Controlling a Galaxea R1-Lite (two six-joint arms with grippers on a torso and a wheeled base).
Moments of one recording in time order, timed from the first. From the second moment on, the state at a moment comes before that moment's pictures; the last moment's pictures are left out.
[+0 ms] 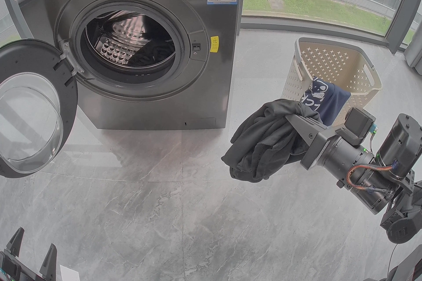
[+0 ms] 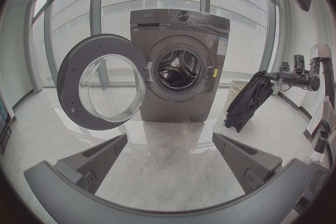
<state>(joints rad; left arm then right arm) -0.01 0.02 -0.02 0.00 0.00 -0.03 0.72 1.62 -0.47 -1.33 -0.15 0.23</state>
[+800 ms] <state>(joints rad) -0.01 0.02 -0.02 0.00 0.00 -0.03 0.71 1.61 -0.47 -1.33 -0.15 0.22</state>
